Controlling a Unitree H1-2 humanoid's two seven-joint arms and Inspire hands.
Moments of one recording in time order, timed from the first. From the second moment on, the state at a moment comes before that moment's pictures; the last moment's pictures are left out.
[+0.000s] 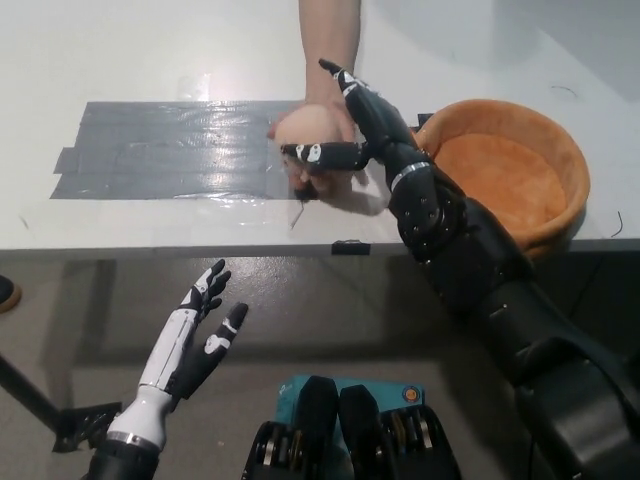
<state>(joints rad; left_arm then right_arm) -0.12 0.16 -0.09 0.02 0.19 -0.07 -0.06 -1.06 0.02 0.25 1.05 -0.46 -0.14 -0.17</state>
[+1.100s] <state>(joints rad) -0.12 0.16 -0.09 0.04 0.18 -0.06 -0.06 -0.59 -0.07 0.20 -0.07 -0.43 -0.03 -0.09</state>
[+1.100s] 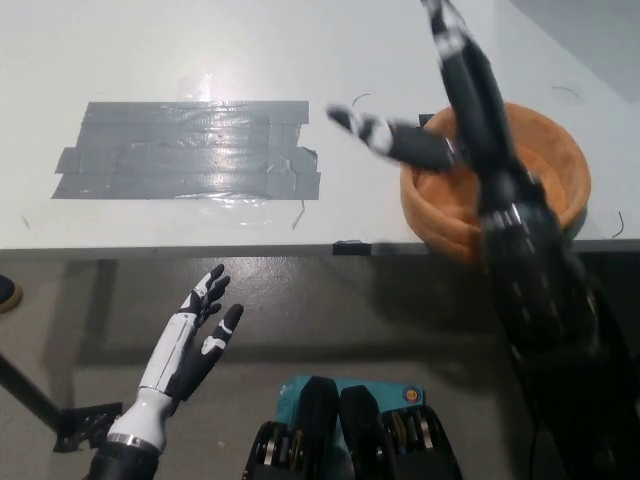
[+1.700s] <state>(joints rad) -0.12 0.16 -0.09 0.05 0.18 -0.08 -0.06 -0.12 -0.16 0.26 -0.11 -0.32 -0.07 0.03</state>
